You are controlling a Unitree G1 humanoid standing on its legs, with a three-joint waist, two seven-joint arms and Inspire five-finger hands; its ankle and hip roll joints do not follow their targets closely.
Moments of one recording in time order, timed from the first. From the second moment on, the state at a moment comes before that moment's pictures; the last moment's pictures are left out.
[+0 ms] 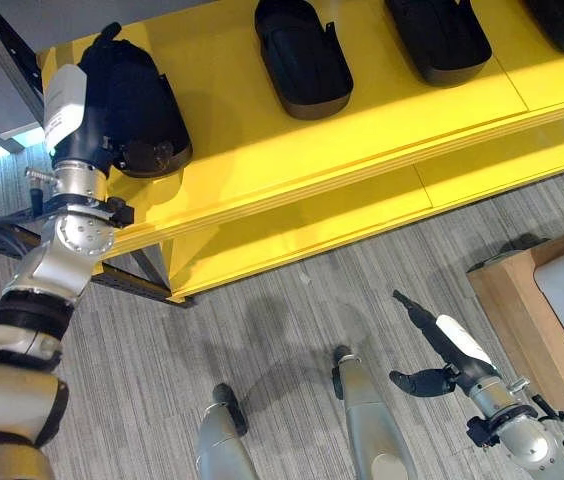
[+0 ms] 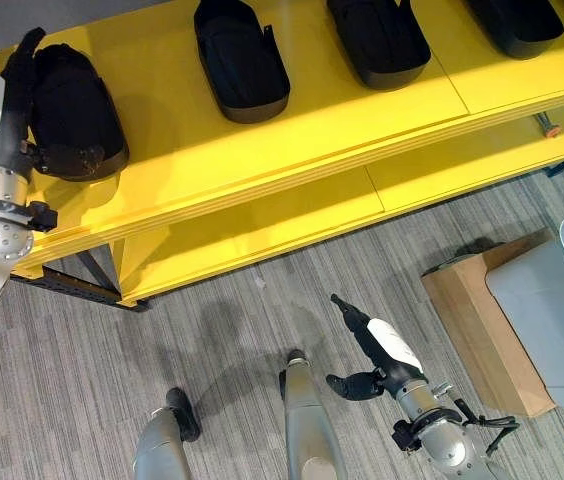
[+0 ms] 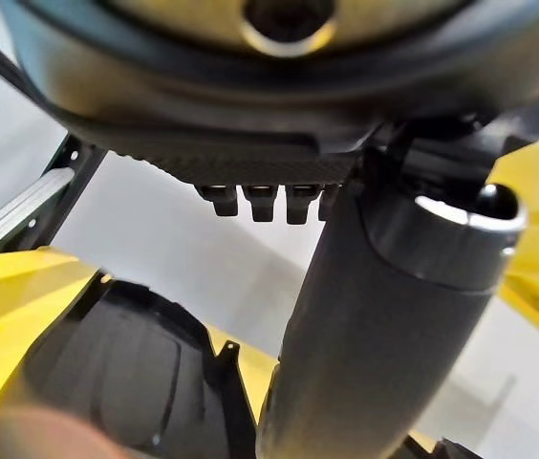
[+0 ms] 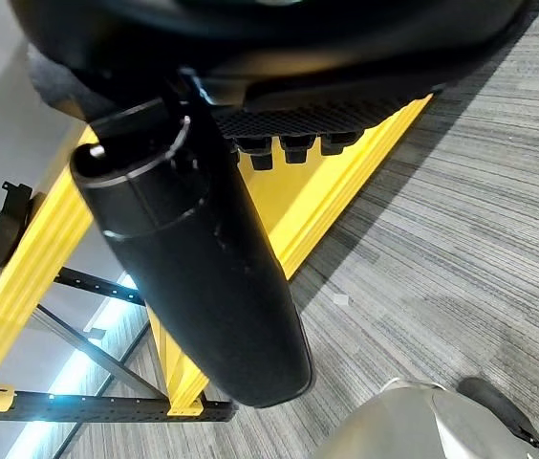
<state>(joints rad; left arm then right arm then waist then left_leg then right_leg) -0.77 0.97 -0.35 0.56 0.01 -0.27 0.43 0.27 -0.75 0.21 0.01 -0.17 -0.33 -0.10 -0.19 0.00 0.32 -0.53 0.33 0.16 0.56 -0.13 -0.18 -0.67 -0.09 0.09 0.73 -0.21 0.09</state>
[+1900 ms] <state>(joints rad) 0.43 0.32 -0.09 0.01 -0.74 -0.22 -0.10 0.27 -0.54 0.14 0.00 0.20 -0.25 0.03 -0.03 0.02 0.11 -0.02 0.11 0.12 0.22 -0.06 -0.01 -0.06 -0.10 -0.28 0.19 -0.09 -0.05</state>
